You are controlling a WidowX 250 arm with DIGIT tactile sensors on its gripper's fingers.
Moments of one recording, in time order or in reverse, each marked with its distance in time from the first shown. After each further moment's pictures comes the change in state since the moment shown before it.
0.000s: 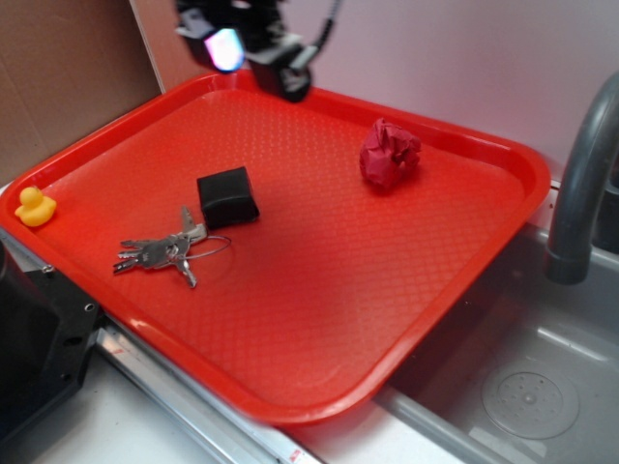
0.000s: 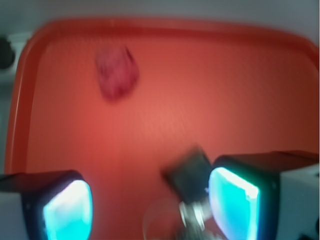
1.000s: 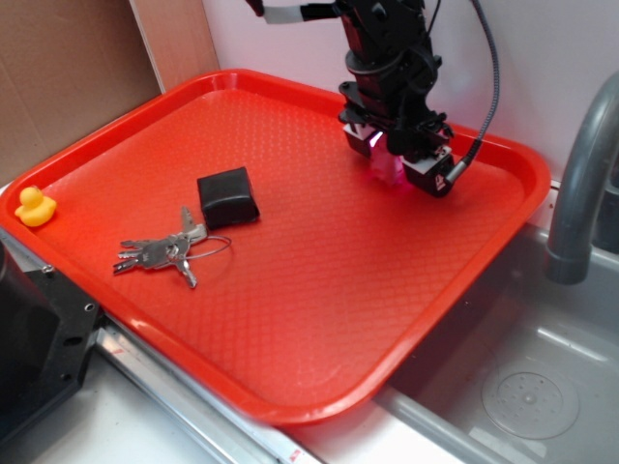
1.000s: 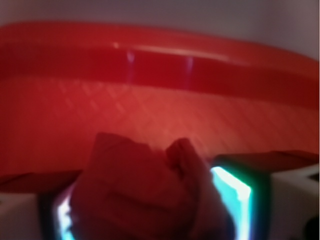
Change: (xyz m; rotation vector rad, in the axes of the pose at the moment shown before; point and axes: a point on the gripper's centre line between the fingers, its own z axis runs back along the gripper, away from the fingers) arm 0.058 -0.021 -0.120 0.054 -0.071 -0.046
